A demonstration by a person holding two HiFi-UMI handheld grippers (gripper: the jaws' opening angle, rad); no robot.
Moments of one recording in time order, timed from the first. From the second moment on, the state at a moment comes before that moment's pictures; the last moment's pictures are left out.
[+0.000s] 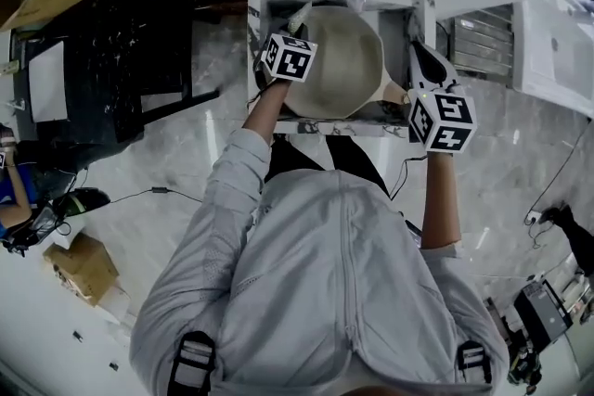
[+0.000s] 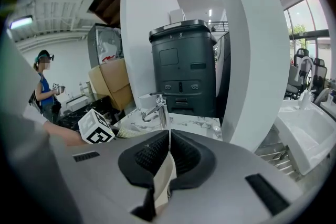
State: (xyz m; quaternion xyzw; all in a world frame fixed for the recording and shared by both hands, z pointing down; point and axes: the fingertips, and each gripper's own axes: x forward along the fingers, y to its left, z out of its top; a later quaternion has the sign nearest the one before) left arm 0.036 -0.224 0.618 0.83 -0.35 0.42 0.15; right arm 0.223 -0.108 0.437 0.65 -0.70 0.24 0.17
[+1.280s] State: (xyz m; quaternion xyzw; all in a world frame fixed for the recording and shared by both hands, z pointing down) left arm 0.134 -0.195 0.656 0.85 -0.28 0.43 0.13; right arm 0.262 -0.108 0.468 0.62 -0.72 0.25 0.17
